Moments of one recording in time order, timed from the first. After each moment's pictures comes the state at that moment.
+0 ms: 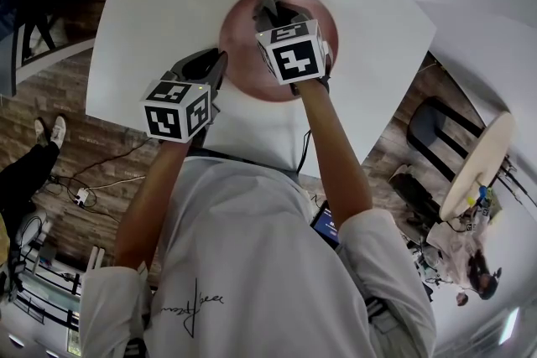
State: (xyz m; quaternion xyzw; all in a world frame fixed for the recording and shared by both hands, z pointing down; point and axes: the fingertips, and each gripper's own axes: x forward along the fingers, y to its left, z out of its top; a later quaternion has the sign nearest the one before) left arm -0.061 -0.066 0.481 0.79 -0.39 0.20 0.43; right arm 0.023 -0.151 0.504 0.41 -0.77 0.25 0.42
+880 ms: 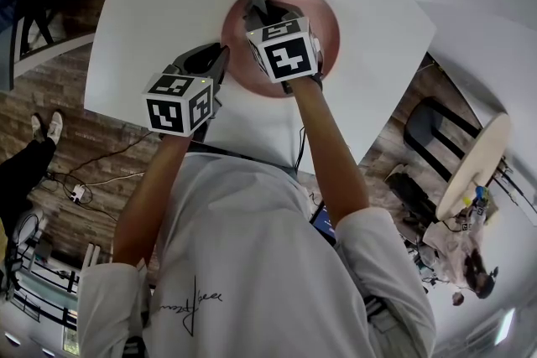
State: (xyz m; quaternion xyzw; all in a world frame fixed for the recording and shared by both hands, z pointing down) left arm -0.065 -0.068 0.485 0.79 -0.39 0.20 0.44; right arm -0.005 -0.144 0.509 0.39 -0.78 0.26 0.42
